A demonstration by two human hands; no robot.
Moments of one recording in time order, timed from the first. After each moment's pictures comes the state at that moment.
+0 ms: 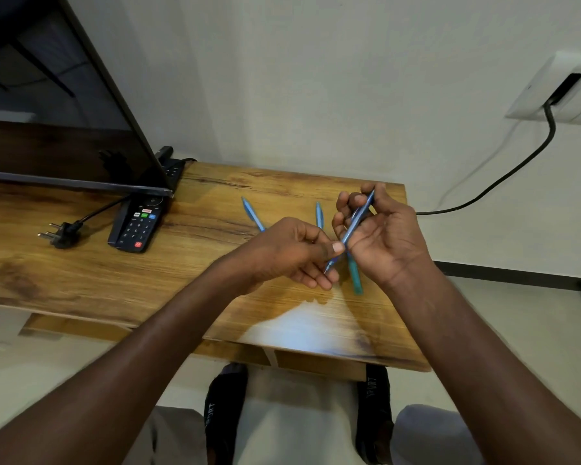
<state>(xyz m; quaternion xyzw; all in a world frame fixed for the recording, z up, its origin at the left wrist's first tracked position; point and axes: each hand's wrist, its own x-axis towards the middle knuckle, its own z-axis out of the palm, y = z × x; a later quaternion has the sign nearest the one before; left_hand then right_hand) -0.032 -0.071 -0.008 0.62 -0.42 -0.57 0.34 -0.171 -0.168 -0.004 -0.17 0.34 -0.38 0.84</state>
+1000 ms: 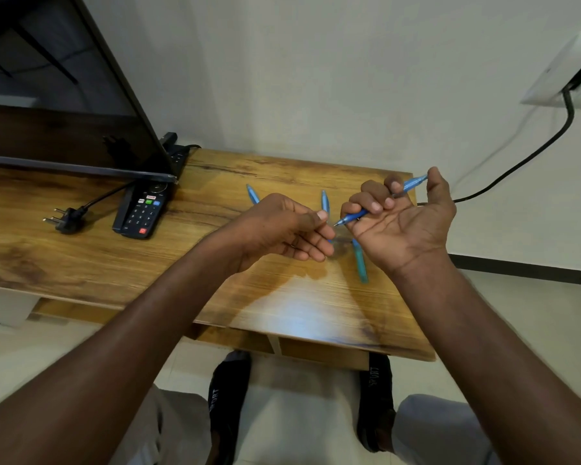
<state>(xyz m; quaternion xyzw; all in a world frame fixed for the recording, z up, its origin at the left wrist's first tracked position) -0.011 -0.071 -0.004 0.62 -0.37 -0.58 0.37 -0.181 -0.169 -0.007 -0.09 0.24 -0.39 0.88</state>
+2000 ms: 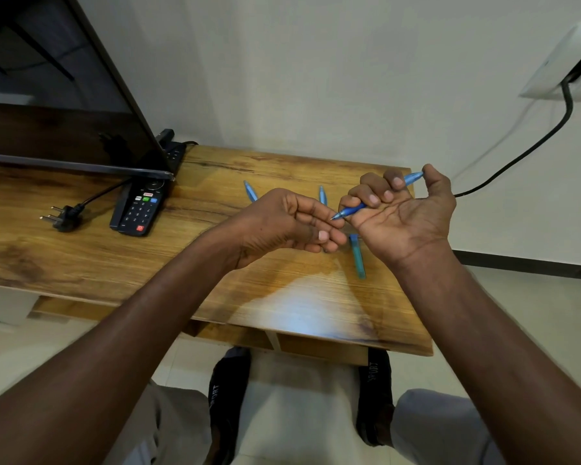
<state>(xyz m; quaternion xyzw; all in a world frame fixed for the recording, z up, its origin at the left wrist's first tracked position) -0.010 -0.071 -0.008 0.56 -0.42 -0.59 0.40 -0.182 -0.172 -0.003 -0.08 0.23 -0.39 0.89</state>
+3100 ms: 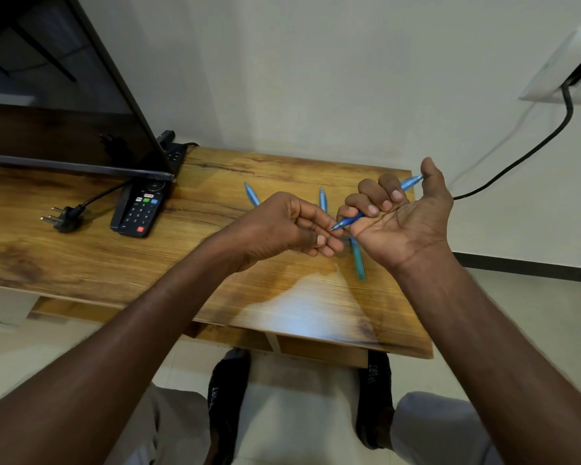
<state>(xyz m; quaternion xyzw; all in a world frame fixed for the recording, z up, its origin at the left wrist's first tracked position) -0.014 -0.071 -0.009 0.59 -0.47 -0.54 0.37 -0.183 -0.170 0.001 -0.11 0.27 -0.36 0.89</state>
